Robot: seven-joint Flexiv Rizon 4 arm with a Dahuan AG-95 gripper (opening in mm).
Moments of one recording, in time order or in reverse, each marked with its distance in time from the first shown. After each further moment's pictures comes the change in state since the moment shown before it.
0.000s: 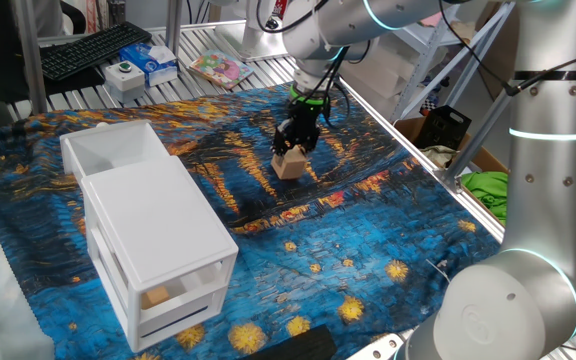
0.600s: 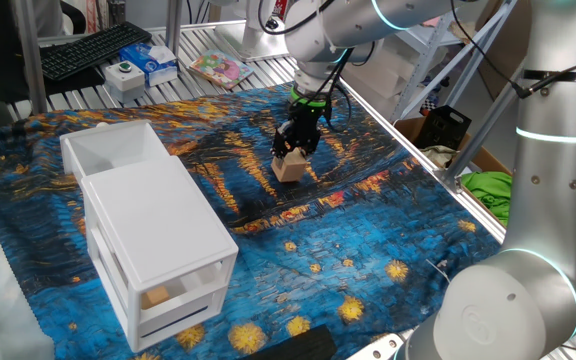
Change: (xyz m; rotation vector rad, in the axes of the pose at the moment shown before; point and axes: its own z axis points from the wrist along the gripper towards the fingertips) arm 0.011 0.007 -0.006 0.007 -0.004 0.020
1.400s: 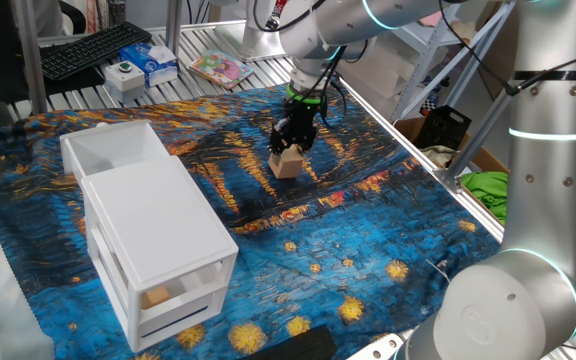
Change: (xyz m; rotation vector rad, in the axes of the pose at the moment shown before) arm -0.013 -0.003 0.004 0.013 -0.007 -0.027
